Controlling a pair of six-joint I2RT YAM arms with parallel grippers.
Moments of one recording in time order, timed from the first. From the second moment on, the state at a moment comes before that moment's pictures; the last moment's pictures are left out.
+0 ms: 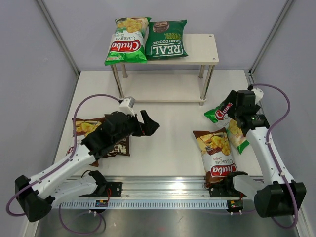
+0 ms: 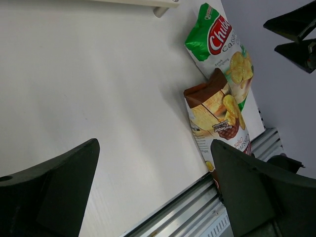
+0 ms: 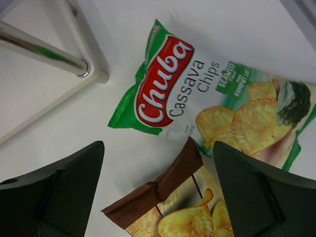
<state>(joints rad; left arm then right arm) -0.78 0.90 0.81 -0.30 -0.06 -0.69 0.08 1.09 1.02 -0.58 0.28 0.54</state>
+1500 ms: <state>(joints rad) -0.83 2.42 1.69 0.36 0.22 -0.94 0.09 0.36 1.04 -0.73 -0.13 0.69</state>
